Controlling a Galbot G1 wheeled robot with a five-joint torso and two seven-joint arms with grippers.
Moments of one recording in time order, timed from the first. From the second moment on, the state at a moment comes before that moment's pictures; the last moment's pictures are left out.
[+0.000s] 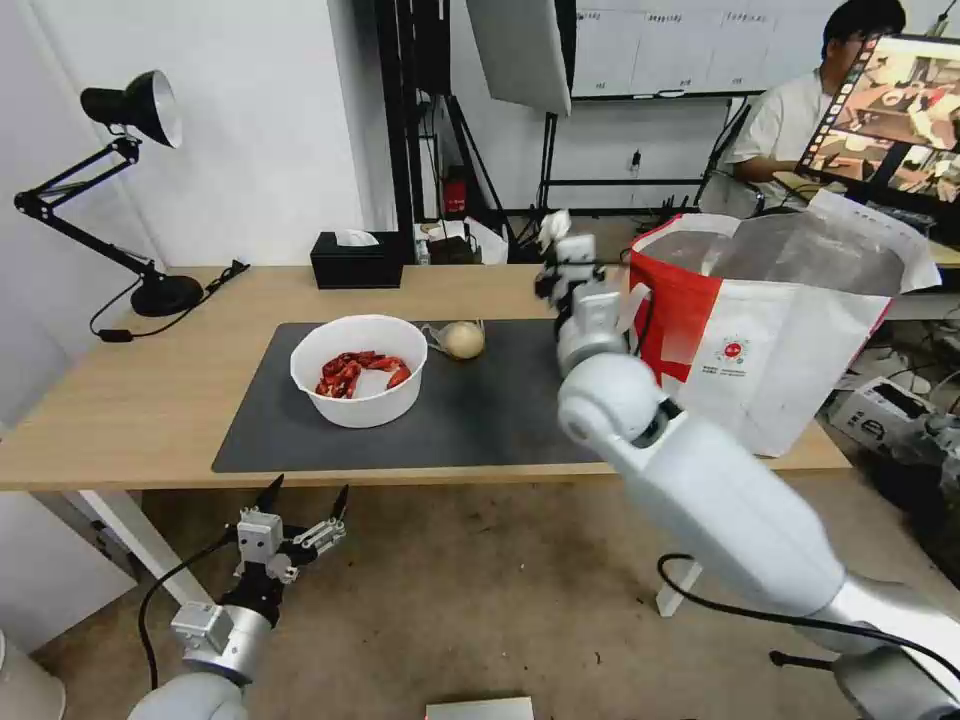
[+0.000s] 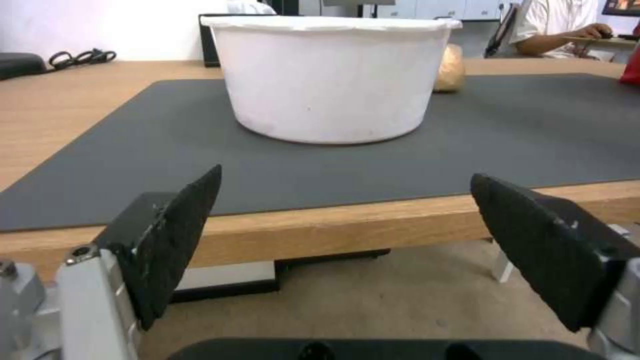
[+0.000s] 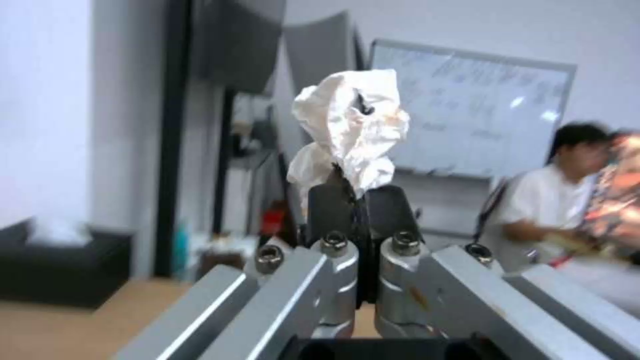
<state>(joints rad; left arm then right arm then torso) 1.67 -1.10 -0.53 -2.03 -0.40 -0.15 -0.04 -0.41 1.06 -0.14 1.85 0.53 -0.35 0.69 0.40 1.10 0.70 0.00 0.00</state>
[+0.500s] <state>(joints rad) 1.66 -1.10 -0.51 -2.03 -0.39 -0.15 -0.04 -0.48 0.93 0.05 1.84 0.45 -0.41 0.68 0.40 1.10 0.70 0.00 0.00</state>
